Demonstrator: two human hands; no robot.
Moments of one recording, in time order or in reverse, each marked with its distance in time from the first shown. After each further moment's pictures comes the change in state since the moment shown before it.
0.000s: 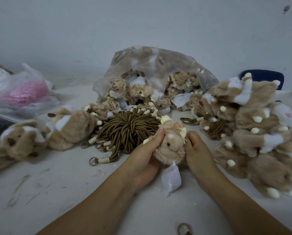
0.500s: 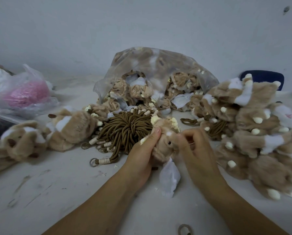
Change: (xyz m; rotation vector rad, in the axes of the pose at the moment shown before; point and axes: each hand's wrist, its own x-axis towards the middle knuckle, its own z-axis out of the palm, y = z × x) left_hand 0.000 0.000 -0.005 0.248 0.245 0.136; right_hand -0.012 -0.008 -0.004 -0.062 0.092 -0.280
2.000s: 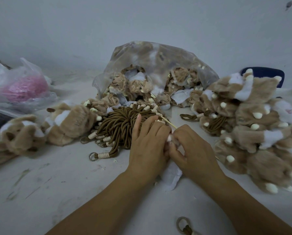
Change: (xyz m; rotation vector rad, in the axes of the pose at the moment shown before) left_hand -0.003 -0.011 0.007 1.511 0.254 0.953; right_hand -0.001 -0.009 -0.002 -0.478 -0.089 -0.490
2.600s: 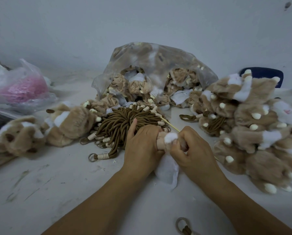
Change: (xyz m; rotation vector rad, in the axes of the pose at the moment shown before) left_hand 0.003 -0.013 0.002 -0.073 -0.087 -0.103; right_hand -0.002 -0.004 -0.001 0.257 0.016 0.204
